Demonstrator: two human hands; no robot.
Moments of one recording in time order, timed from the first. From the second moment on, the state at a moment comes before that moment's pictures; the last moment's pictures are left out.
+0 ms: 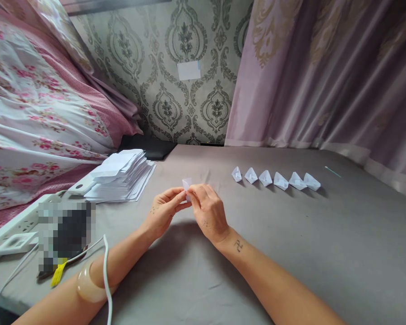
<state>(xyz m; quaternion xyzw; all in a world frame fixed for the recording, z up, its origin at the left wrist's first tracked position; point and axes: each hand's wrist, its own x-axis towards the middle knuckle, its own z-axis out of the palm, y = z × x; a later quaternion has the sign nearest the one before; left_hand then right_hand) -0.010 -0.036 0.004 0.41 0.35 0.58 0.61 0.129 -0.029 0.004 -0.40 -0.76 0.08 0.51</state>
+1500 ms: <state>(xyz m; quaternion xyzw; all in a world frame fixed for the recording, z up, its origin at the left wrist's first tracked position) -0.031 -0.027 0.014 0.44 0.30 0.52 0.66 0.123 -0.032 0.024 -0.42 -0.64 0.42 0.49</state>
